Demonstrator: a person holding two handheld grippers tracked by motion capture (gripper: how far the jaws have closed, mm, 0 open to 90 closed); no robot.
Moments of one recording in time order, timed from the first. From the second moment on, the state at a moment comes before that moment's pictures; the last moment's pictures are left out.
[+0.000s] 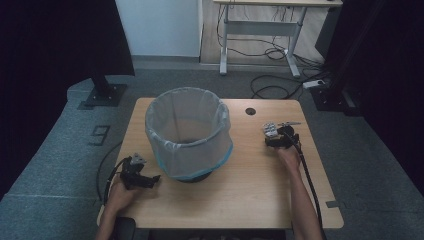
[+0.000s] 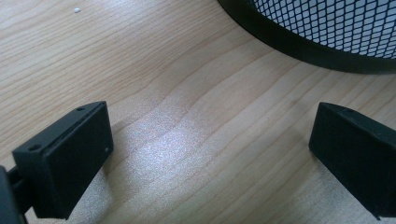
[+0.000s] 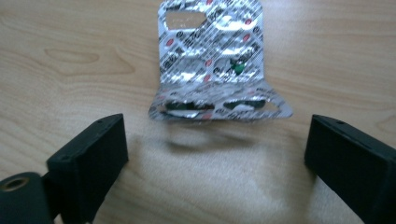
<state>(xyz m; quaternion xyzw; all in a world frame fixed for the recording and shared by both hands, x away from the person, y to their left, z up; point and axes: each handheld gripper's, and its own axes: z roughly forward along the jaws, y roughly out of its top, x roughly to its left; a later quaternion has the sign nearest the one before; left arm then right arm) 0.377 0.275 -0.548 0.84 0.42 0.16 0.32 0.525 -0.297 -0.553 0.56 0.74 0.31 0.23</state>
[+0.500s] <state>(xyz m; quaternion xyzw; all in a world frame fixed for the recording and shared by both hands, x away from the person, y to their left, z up) 0.378 0.275 -0.548 0.84 0.42 0.16 0.32 0.537 -0.294 -0.551 0.55 0.74 0.31 0.23</state>
